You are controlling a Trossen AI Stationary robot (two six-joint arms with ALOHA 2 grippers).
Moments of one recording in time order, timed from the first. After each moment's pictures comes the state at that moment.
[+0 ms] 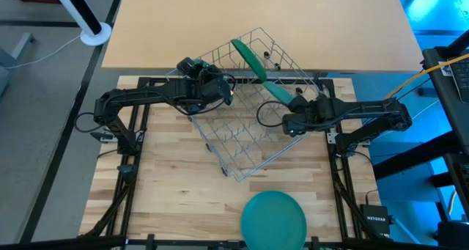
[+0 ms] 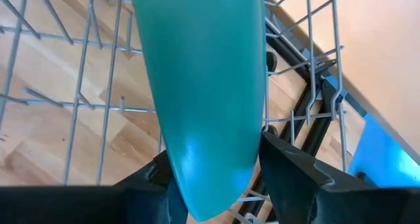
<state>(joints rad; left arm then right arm) 0.17 1.69 1.69 -0.91 -1.32 -0.06 0.08 1.35 1.36 -1.57 0.58 0.91</state>
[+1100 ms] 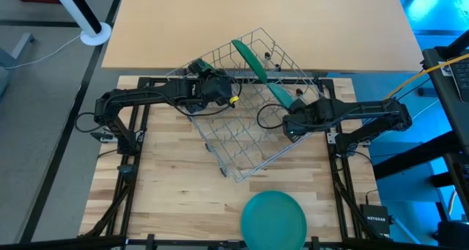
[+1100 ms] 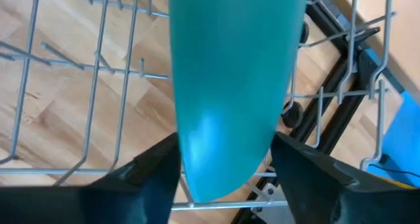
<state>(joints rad) 0.16 1.69 1.69 -0.80 -1.03 0.07 0.08 1.35 1.35 -1.57 0.43 0.91</state>
